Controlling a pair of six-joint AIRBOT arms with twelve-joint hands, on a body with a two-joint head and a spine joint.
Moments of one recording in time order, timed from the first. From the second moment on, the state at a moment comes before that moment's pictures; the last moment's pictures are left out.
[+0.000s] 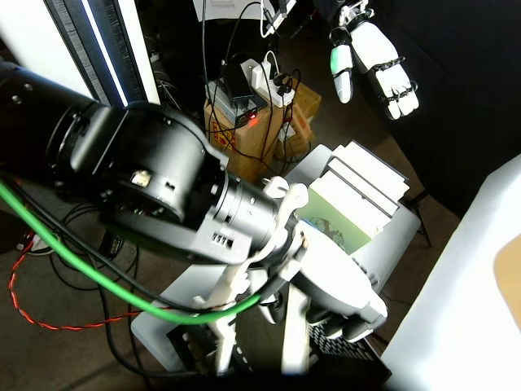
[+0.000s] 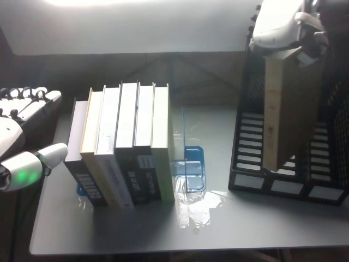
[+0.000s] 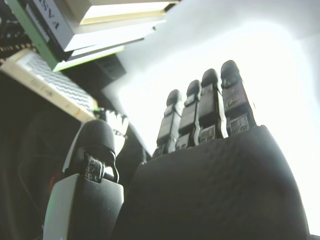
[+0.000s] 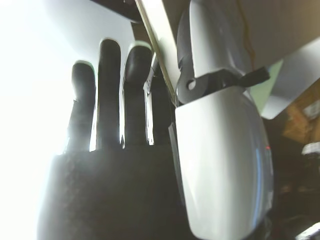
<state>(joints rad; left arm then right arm) 1.15 -0.98 1.13 -0.47 -1.17 0.87 -0.13 -1.39 1.61 -2.98 0.24 1.17</state>
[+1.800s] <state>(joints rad) 1.13 -1.02 1.16 -0.43 -1.17 0.84 -0.14 -1.50 1.82 -2.98 0.21 1.15</state>
